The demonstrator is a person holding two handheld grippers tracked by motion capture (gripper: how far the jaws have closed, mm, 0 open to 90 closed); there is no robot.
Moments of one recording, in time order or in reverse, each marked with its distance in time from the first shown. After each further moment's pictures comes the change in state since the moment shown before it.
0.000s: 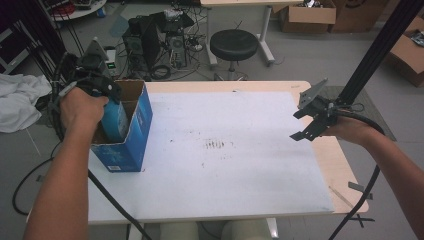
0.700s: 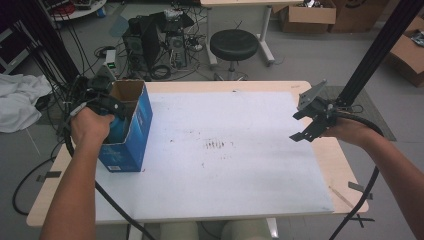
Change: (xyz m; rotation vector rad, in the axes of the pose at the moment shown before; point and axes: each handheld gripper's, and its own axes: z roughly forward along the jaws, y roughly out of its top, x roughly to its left) left arm 0.001 -0.021 0.052 0.030 -0.019 0.019; right arm 0.001 -0.001 0.002 0.004 -0.003 -0.002
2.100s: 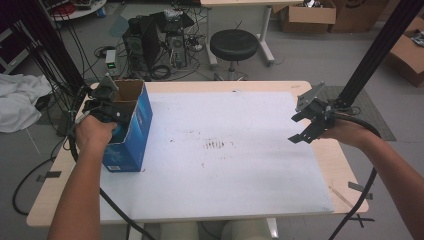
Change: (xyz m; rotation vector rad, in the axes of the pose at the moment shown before) left arm 0.007 -0.007 0.029 0.039 -0.046 -0.019; right arm 0.001 -0.001 0.006 0.001 0.017 0.008
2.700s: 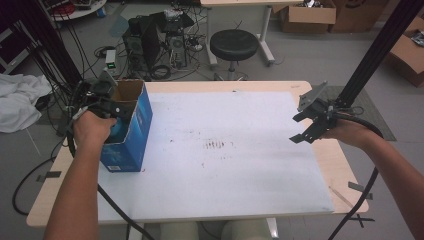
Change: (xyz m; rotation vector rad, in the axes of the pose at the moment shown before) left arm -0.002 0.006 -0.017 -0.033 -0.004 0.016; right arm 0.001 -0.002 -0.005 -0.009 0.002 0.005
